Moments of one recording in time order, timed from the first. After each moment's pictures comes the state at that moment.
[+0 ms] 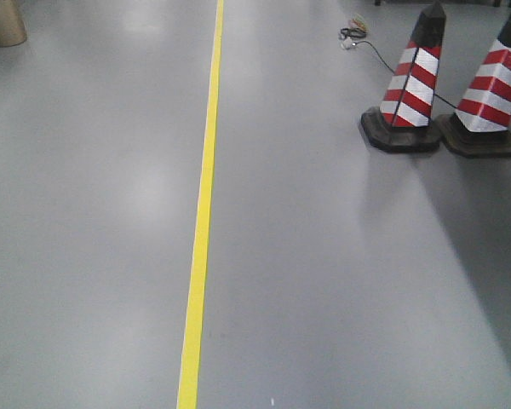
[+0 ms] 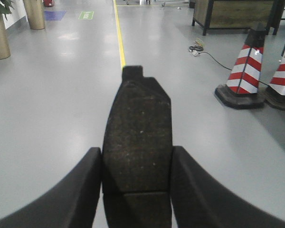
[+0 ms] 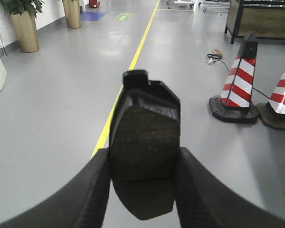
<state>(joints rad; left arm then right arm) -0.08 0.34 -0.37 0.02 0.35 -0.09 0.15 0.21 -0.47 -0.02 0.57 -0.01</state>
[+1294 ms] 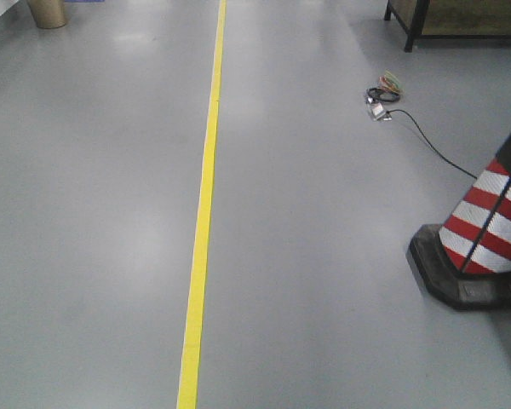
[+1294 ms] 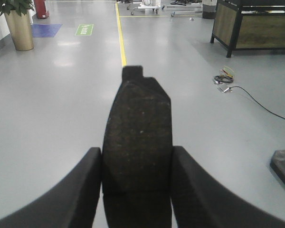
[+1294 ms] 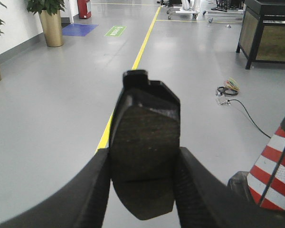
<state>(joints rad) -0.08 0.34 -0.37 0.02 0.35 -0.09 0.15 0.21 -0.47 -0.02 0.57 -0.01</state>
